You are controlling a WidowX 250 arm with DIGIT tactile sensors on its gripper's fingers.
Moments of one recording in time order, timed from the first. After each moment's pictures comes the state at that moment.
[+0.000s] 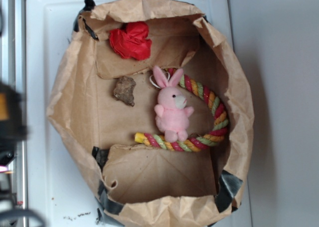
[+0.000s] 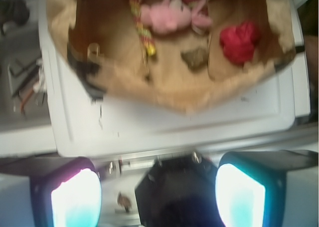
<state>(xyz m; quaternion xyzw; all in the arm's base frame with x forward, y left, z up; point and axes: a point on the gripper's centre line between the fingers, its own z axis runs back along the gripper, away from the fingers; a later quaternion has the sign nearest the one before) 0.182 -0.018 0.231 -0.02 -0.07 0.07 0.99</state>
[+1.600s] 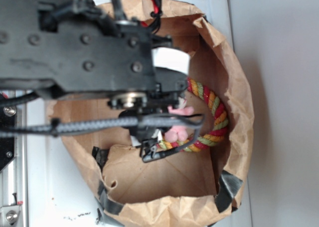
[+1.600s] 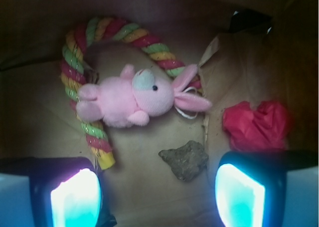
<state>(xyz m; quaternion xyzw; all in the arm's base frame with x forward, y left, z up) 0.275 0.035 0.129 0.03 -0.13 0.10 0.99</state>
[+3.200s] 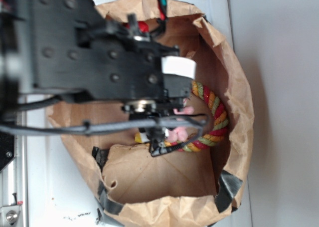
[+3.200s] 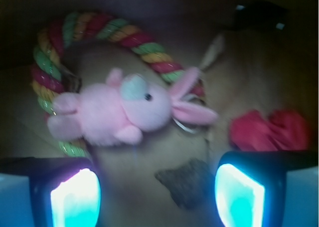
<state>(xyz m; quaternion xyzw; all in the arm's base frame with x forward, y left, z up) 0.288 0.036 0.096 0.03 -0.13 0.10 0.99</state>
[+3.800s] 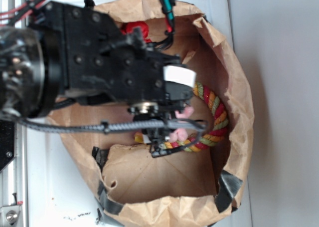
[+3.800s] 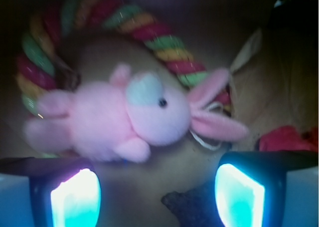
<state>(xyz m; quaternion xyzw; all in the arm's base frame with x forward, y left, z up) 0.288 0.043 0.072 0.03 -0.15 0.08 0.99</state>
